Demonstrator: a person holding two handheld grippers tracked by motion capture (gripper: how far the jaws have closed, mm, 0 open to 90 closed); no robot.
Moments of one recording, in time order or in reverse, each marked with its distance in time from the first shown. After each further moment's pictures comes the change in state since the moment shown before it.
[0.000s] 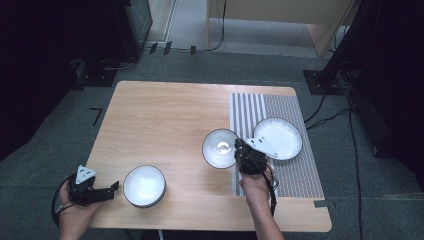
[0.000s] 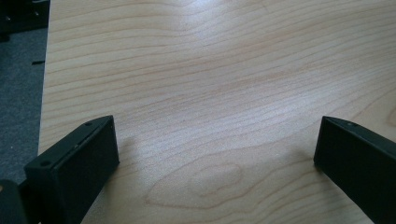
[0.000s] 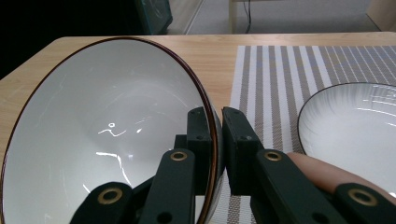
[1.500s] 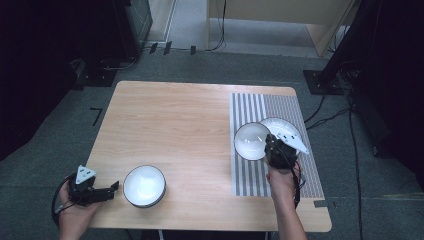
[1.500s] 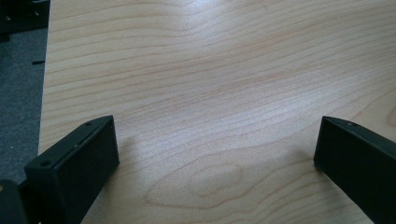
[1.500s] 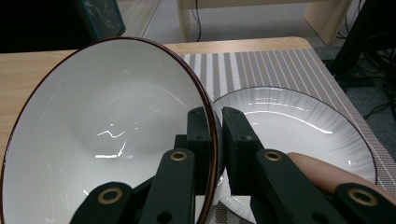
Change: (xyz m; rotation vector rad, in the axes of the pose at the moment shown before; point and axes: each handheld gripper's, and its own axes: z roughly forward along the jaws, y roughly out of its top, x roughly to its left) left arm 0.000 0.000 0.000 0.000 0.000 0.000; right arm -0.077 0.008 -0.002 -0.032 -0.166 0.048
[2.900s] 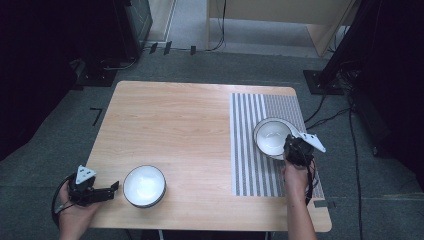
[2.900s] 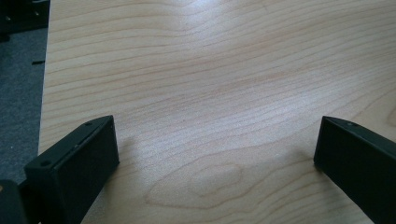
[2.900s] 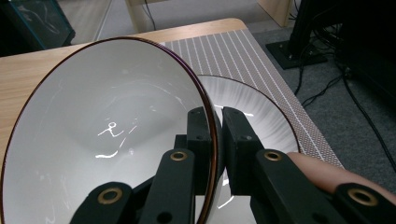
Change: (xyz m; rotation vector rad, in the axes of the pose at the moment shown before) left arm 0.000 0.000 0.000 0.000 0.000 0.000; right arm -0.063 -0.012 0.036 0.019 -0.155 0.111
